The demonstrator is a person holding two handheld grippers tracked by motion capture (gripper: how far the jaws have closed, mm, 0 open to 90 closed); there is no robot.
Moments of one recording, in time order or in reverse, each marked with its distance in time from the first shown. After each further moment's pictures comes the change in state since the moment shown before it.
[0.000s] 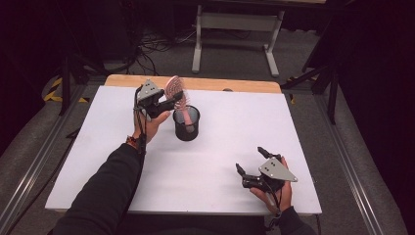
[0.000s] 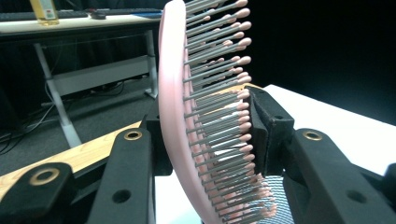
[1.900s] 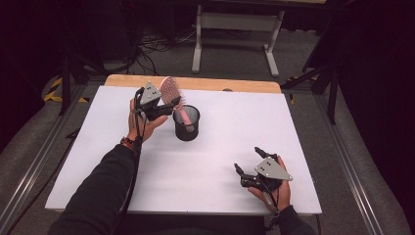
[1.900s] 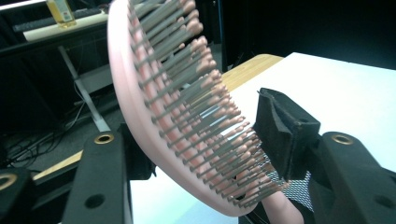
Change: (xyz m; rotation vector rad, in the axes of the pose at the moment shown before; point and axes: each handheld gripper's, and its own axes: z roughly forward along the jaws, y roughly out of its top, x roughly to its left) left arm -0.003 -0.002 -0.007 0.080 0.067 0.152; right arm 0.003 -0.002 0.007 0.039 0.000 -0.053
